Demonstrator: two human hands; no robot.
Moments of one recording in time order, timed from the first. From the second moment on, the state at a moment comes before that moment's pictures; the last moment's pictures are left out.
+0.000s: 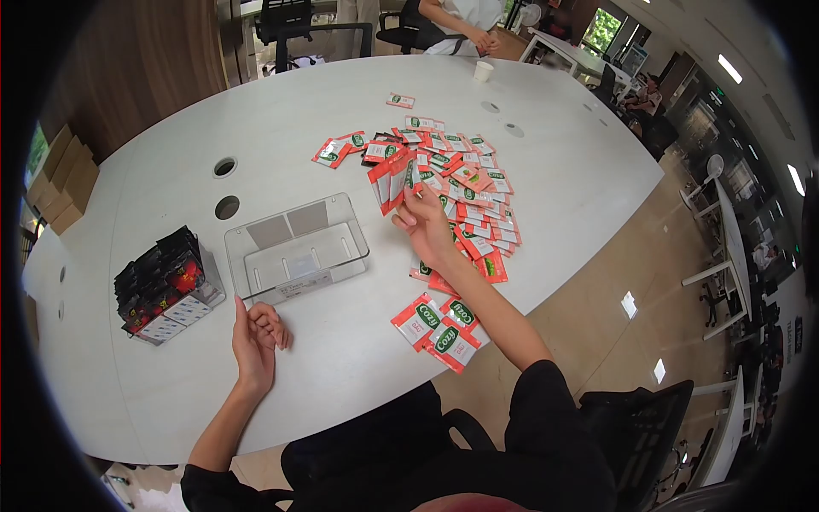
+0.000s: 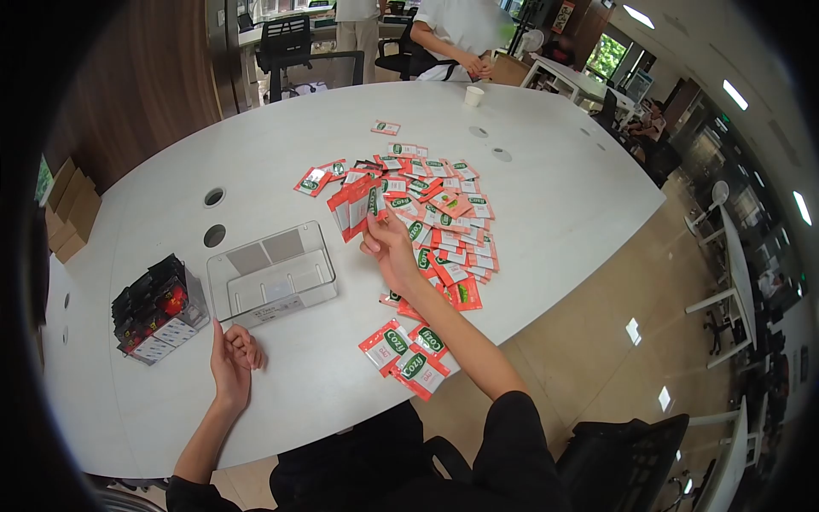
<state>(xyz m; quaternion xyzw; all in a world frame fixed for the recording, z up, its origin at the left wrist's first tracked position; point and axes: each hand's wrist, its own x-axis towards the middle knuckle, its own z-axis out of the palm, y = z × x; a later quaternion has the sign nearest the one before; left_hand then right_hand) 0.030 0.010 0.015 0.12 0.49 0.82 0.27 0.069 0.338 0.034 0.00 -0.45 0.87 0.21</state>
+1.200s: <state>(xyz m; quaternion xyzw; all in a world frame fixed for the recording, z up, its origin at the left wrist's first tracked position) 0.028 0.008 0.020 0.06 0.47 0.83 0.29 0.068 0.339 0.039 -0.02 -0.46 0.86 0.22</state>
